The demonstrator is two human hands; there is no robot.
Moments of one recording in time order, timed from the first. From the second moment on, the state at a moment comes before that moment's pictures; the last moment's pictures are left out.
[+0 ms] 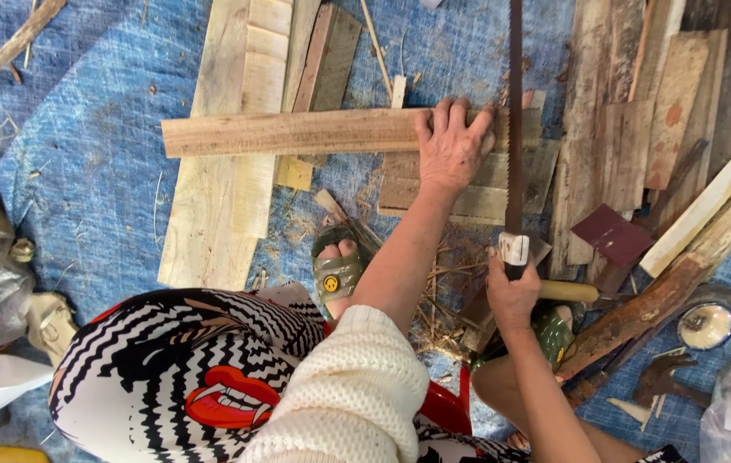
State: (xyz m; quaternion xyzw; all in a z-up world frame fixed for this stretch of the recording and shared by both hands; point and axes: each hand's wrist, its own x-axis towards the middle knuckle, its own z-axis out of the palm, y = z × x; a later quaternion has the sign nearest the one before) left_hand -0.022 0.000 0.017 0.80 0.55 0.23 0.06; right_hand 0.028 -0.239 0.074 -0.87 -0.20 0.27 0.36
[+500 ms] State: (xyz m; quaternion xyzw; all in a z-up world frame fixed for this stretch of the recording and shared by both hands) left_hand -0.020 0.001 0.039 0.80 0.56 0.17 0.13; right_hand 0.026 -0.232 0.104 -0.84 -0.29 0.29 0.36
